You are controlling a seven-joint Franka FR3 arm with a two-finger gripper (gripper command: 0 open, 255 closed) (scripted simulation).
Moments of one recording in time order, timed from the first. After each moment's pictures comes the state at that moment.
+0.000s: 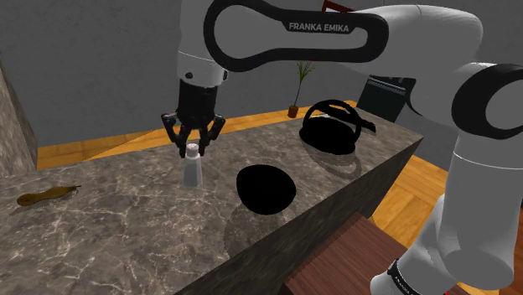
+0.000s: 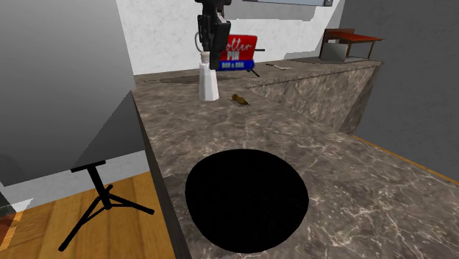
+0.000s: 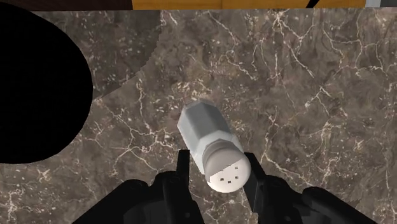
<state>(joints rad) 0.25 0.33 0.47 -1.43 -0.05 1.78 0.84</state>
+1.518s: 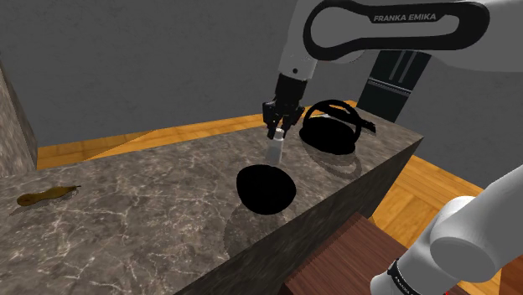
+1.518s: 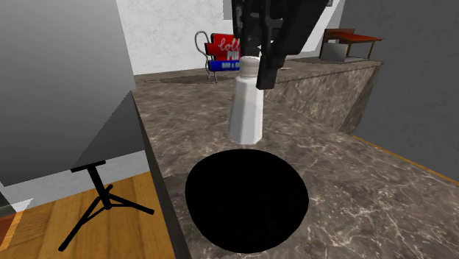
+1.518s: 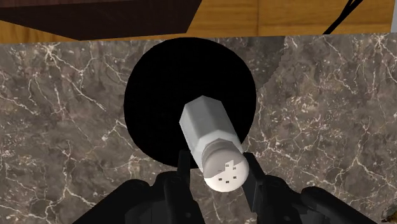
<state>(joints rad) -0.01 -0.22 0.29 -1.99 0.18 1.79 0.38</state>
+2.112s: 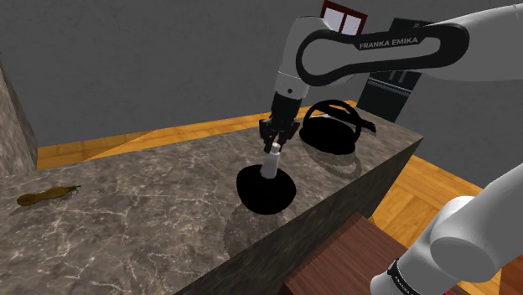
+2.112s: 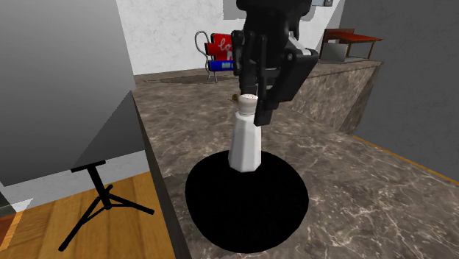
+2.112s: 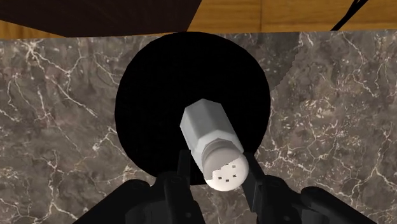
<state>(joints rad) 0.00 -0.20 0.30 -2.10 0.18 1.91 0.37</state>
